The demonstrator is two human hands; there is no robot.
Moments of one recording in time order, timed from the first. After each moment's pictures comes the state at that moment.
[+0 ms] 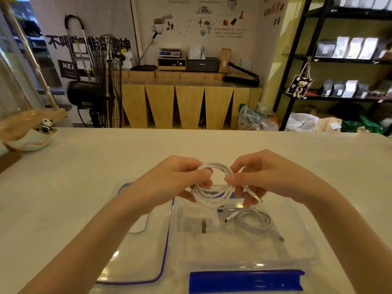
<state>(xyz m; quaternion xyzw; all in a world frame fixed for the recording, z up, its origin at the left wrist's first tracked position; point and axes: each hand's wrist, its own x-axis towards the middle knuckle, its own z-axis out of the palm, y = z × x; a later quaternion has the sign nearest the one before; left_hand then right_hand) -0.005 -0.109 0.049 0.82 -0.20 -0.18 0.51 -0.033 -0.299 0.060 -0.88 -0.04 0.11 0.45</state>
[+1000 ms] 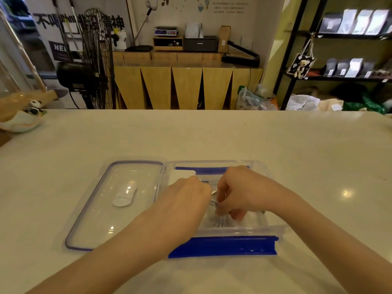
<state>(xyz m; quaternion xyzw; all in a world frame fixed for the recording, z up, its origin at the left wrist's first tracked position) -0.058 -0.160 0.011 0.95 -0.29 -0.08 -0.10 -0.053 -0.290 0.011 -0.94 -0.02 0.23 0.26</state>
